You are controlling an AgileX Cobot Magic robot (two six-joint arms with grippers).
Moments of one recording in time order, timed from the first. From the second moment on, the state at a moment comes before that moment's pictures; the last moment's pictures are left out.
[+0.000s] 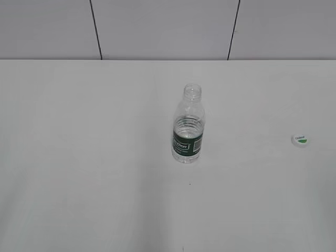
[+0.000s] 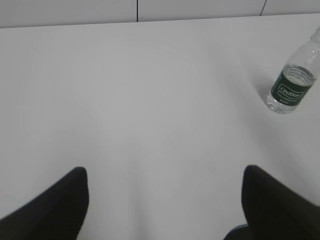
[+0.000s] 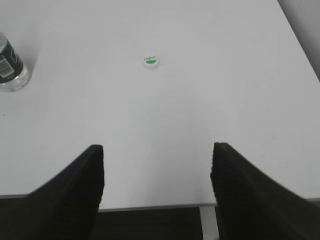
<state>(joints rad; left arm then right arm) -0.19 -0.01 -0.53 0.02 1.06 -0.08 0.02 -0.01 -0.53 0.03 1.15 -0.12</state>
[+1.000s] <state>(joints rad) 0.00 -0.01 -0.53 0.00 1.05 -0.01 -0.04 -0.01 -0.50 0.00 1.10 -0.11</state>
